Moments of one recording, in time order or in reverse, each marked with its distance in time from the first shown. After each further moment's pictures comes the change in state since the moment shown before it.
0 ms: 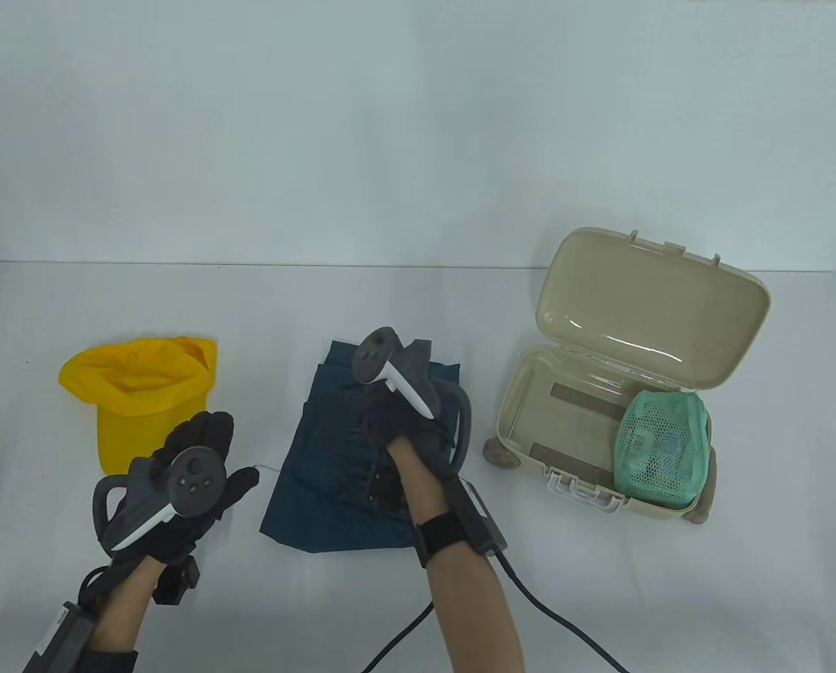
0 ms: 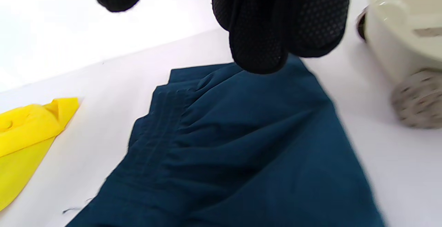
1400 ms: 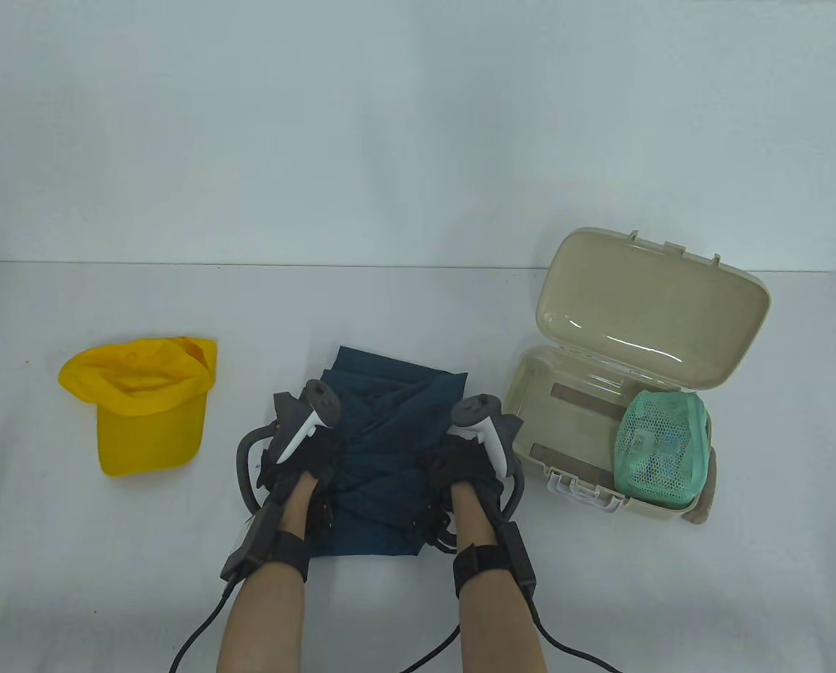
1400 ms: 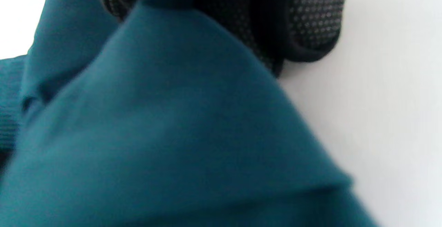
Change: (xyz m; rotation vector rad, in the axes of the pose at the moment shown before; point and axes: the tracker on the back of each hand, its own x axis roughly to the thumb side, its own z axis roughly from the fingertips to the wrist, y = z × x) left_hand 0.082 -0.085 -0.123 -0.409 0.419 0.299; right_hand -0.128 0.107 -0.054 0.268 0.292 -0.513
